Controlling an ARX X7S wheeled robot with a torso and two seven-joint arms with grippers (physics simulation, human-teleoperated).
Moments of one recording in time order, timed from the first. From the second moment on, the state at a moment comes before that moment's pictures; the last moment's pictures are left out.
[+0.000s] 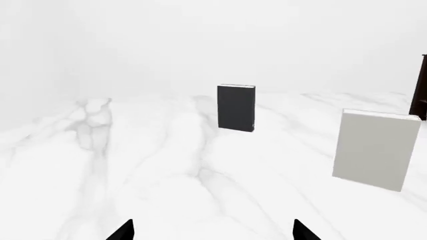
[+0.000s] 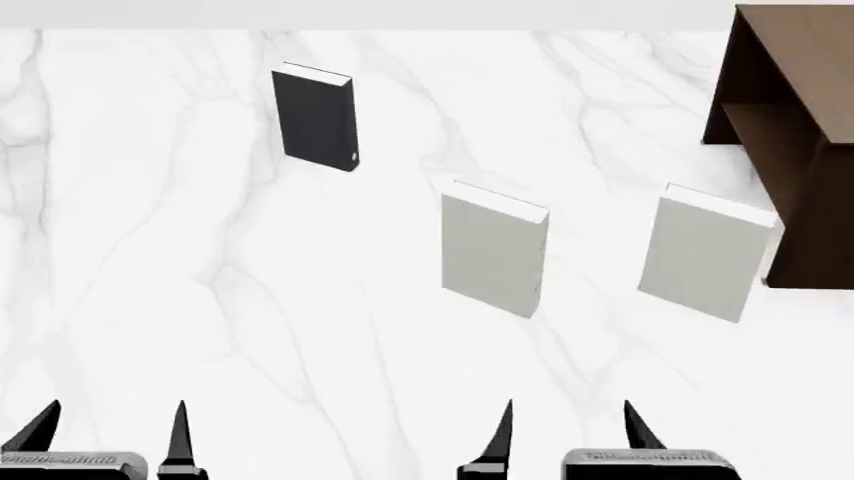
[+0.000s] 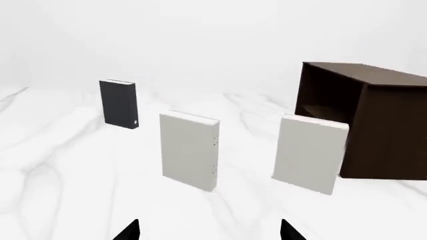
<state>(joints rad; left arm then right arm) -0.07 -0.11 0.08 0.20 -0.08 -0.27 -0.15 0.11 0.12 -0.10 -0.24 0.10 0.36 0.12</state>
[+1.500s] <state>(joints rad) -0.84 -0.26 0.06 0.51 -0.17 -1.21 -0.15 0.99 0.20 -0.08 -0.48 0.33 1.49 0.12</state>
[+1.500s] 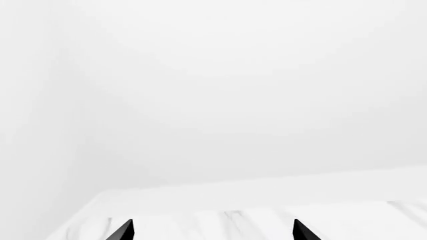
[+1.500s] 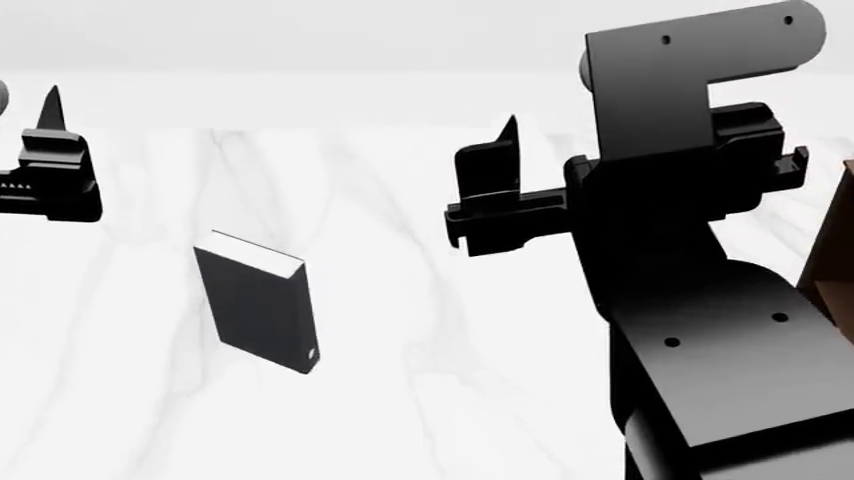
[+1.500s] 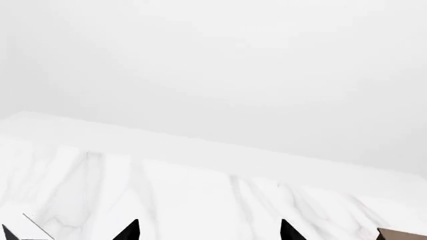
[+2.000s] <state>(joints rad) -0.84 -0.26 0.07 0.49 -0.18 -1.20 -0.15 0.98 0.21 -0.11 -0.44 0.33 1.45 0.14</state>
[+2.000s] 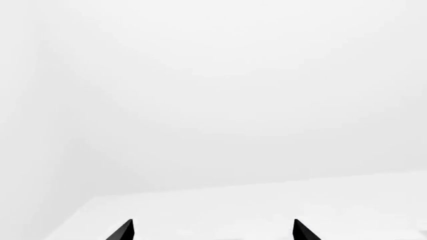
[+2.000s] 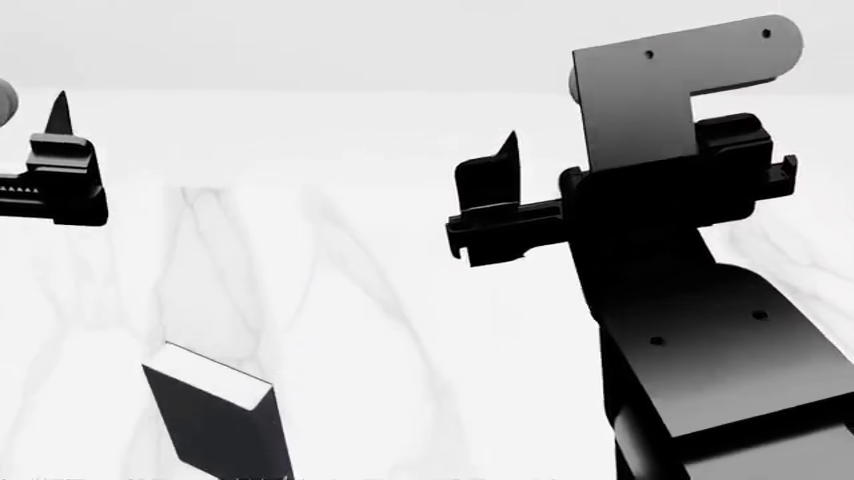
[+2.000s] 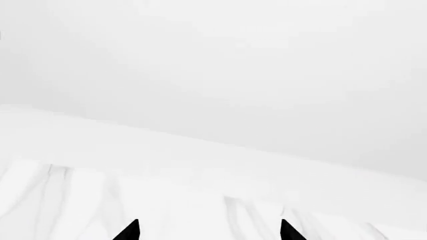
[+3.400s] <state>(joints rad) -0.83 -0.28 0.07 0.48 -0.20 -1.19 -0.17 1.09 0.30 -0.69 -0.02 0.51 1.05 -0.47</state>
